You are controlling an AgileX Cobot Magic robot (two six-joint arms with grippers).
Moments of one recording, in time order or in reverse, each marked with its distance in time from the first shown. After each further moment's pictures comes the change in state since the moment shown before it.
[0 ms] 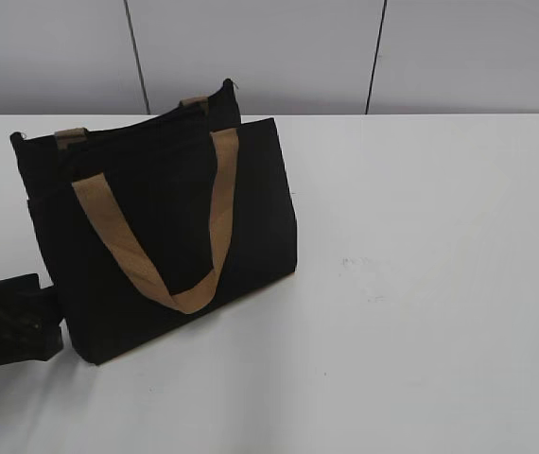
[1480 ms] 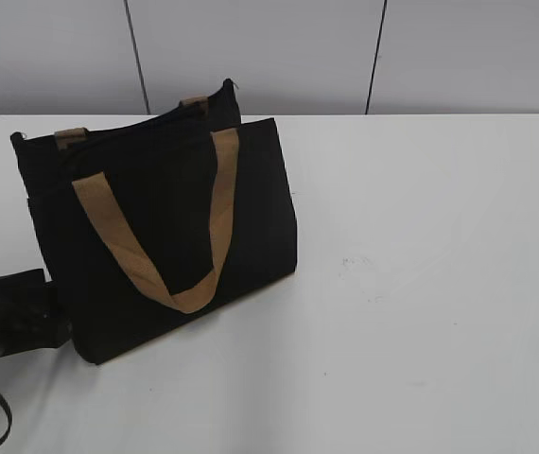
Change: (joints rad) left arm 0.000 0.077 -0.038 -0.028 -0.039 0.000; right arm 0.000 0.000 0.000 0.000 0.000 0.001
